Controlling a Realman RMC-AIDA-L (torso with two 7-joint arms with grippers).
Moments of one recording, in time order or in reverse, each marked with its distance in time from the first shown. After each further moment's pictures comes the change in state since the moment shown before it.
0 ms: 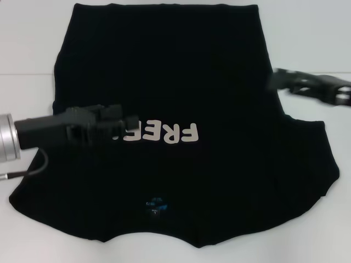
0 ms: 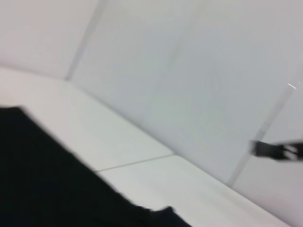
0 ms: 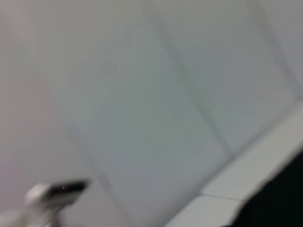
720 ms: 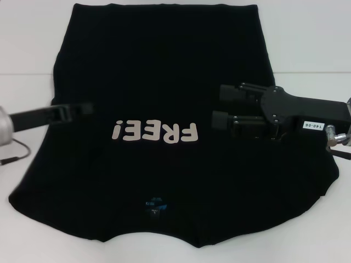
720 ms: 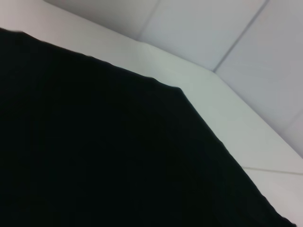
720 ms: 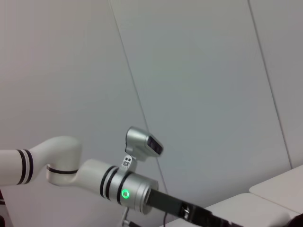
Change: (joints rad) left arm -0.032 -0.006 -0.045 0.014 0.160 -0.379 -0.318; right arm 0.056 0.089 -0.127 0.013 0.003 -0.008 -0.345
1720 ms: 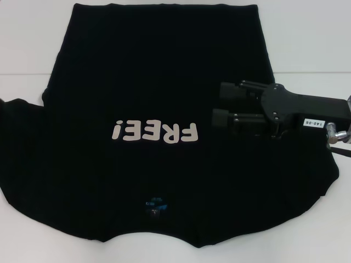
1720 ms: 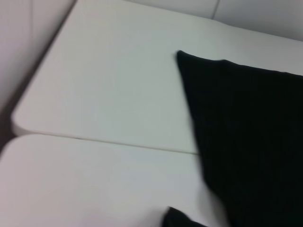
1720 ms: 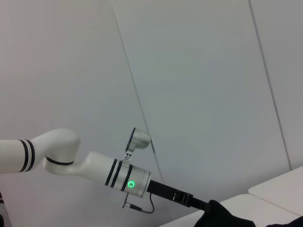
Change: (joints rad) left arm 0.012 0.130 -0.009 -0.087 0.166 -0.412 -0.055; right arm 0.006 -0.003 0.003 -0.003 -0.002 0.000 0.001
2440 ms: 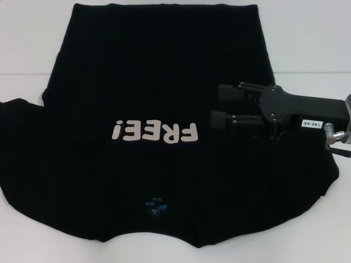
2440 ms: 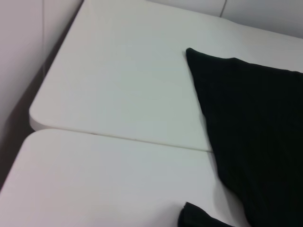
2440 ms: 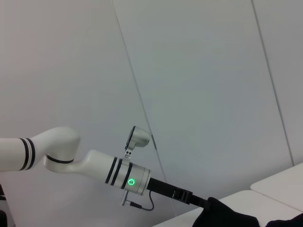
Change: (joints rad) left arm 0.011 0.003 0.000 -0.002 0.001 -0.011 -0.010; right arm 0.007 0.001 0.000 0.000 -0.013 0.000 0.009
